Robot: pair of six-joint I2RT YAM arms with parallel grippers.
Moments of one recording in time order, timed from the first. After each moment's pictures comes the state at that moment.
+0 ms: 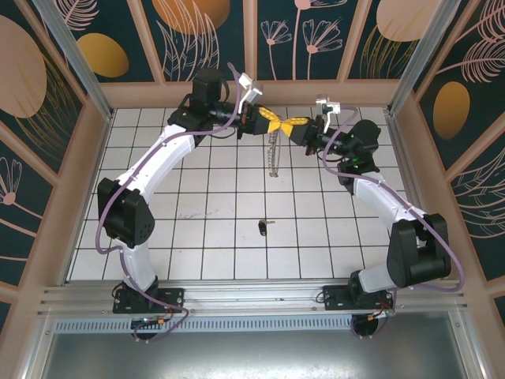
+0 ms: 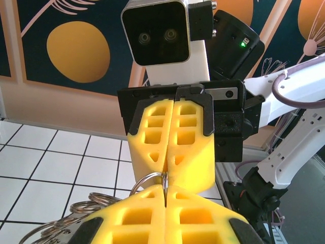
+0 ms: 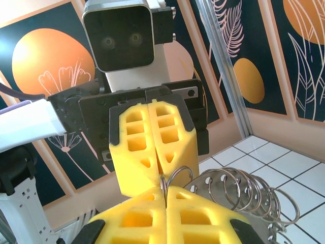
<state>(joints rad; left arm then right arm) -0.49 1.89 1.83 -0.22 1.20 -0.01 0.24 1.43 0.96 0.82 -1.04 0.66</state>
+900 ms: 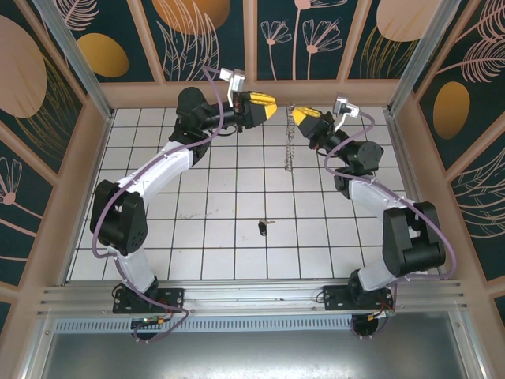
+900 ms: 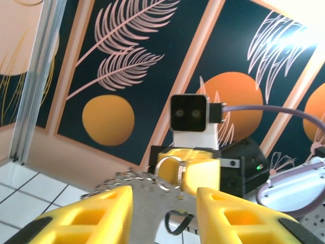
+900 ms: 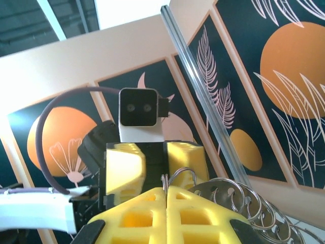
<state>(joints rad) -0.48 1.81 1.50 0.68 0.97 -0.72 0.23 1.52 0.87 1.39 -0.78 1.00</state>
